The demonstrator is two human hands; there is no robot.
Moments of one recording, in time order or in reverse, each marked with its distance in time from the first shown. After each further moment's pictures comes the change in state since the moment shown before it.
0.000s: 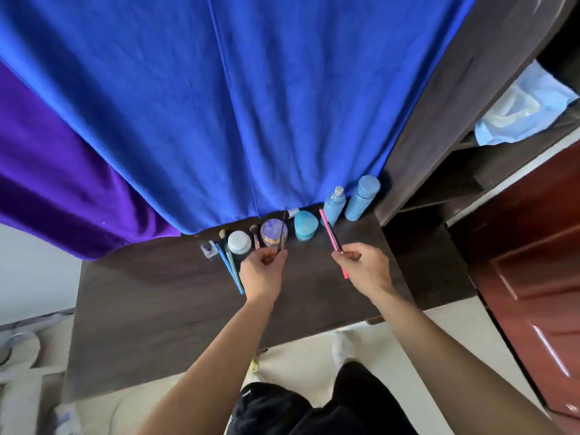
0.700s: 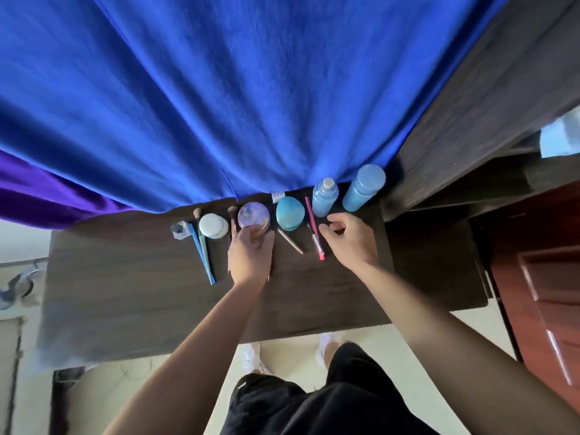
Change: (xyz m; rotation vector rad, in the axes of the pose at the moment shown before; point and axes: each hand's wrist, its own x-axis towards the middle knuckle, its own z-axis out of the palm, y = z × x) left_hand 0.038 0.002 0.071 0.296 0.093 -0.097; right_hand 0.108 0.012 0.003 -0.177 -0.244 -0.038
